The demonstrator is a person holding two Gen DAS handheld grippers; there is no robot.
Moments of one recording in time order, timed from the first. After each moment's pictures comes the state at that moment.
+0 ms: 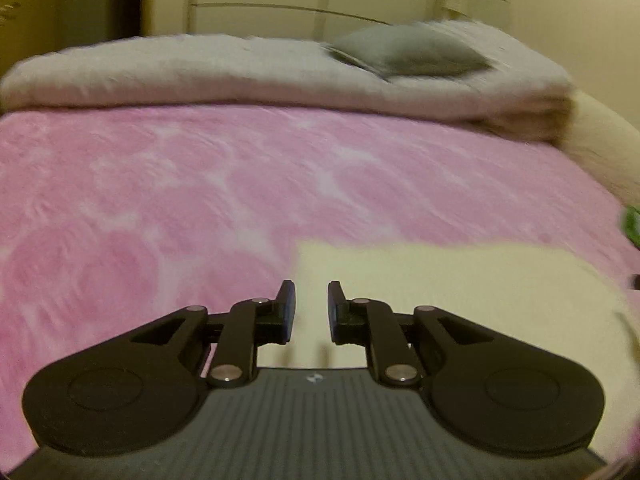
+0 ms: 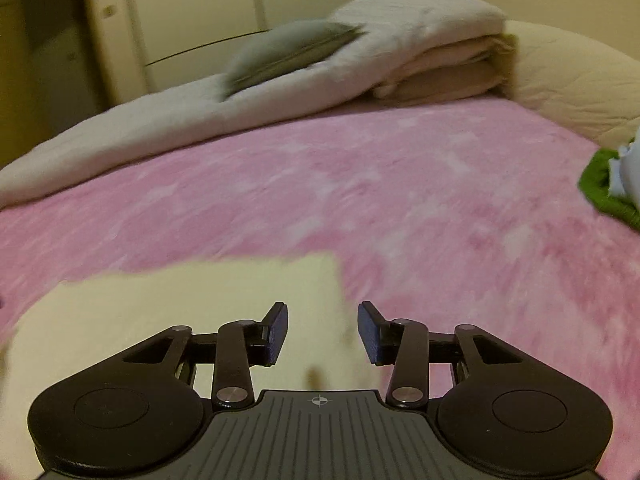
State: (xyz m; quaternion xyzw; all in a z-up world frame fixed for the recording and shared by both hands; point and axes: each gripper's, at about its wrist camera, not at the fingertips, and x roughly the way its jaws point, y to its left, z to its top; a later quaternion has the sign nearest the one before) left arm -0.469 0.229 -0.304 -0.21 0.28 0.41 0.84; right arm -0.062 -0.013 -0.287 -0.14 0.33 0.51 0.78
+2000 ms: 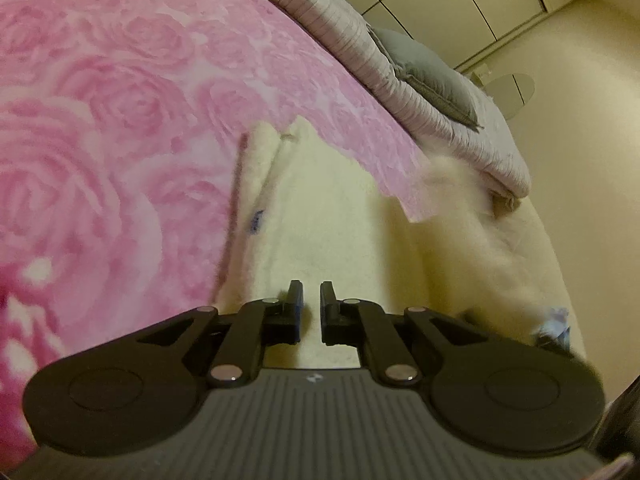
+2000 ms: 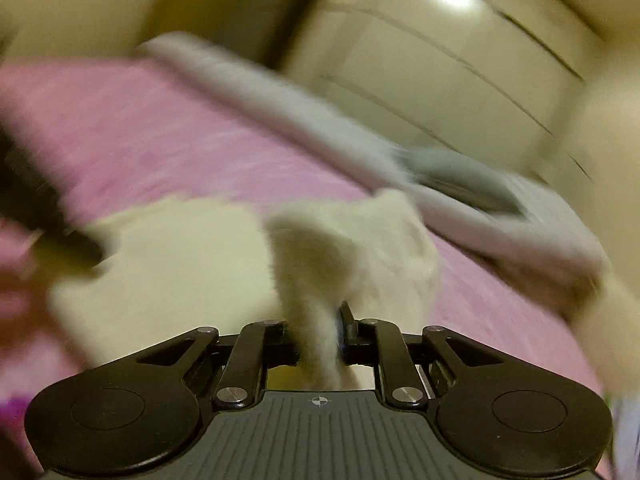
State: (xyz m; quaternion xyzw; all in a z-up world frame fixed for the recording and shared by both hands) left arm -0.575 0.172 -0.355 -0.51 0.14 0.34 0.78; right arm -0.353 0.052 -0.311 -0.38 0.02 0.63 0.68
